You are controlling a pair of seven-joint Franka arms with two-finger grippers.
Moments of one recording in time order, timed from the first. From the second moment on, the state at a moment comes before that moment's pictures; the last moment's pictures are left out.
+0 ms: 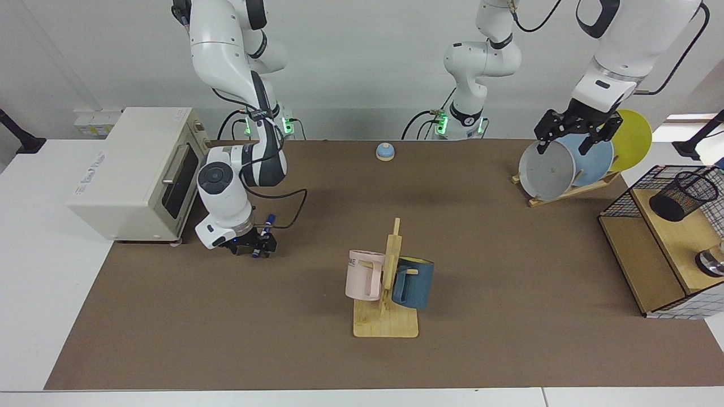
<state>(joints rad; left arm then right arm) -0.11 -0.03 0.09 -1.60 -0.02 1.59 0.04 0.22 0.39 -0.13 -1.94 0.02 2.31 0.19</state>
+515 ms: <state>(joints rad) -0.11 -0.03 0.09 -1.60 -0.02 1.59 0.04 0.25 0.39 -0.13 -1.94 0.03 2.32 0.24</state>
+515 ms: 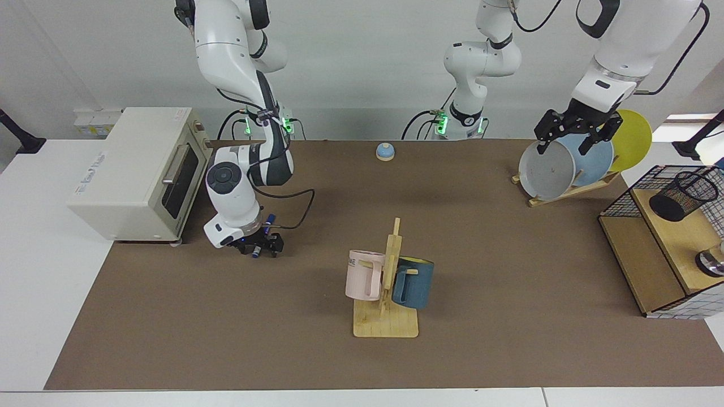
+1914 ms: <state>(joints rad) -0.11 -0.03 0.09 -1.60 -0.02 1.59 0.04 0.26 0.25 -0.13 -1.83 0.04 2.06 0.30</state>
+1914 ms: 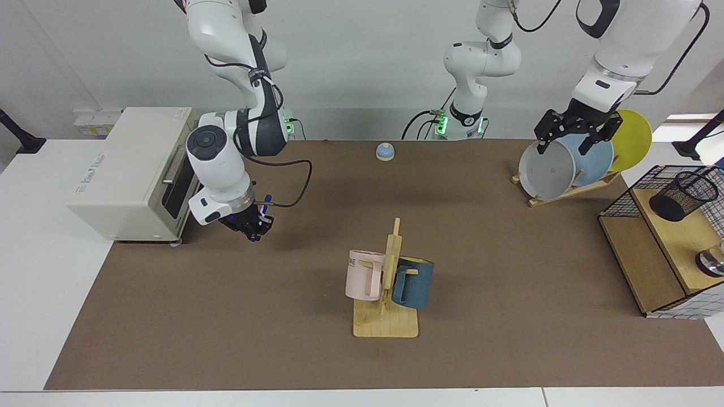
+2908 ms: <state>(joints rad) -0.11 -0.03 0.06 -1.60 -0.02 1.59 0.04 0.38 0.04 -0.13 -1.78 0.13 1.80 0.74</state>
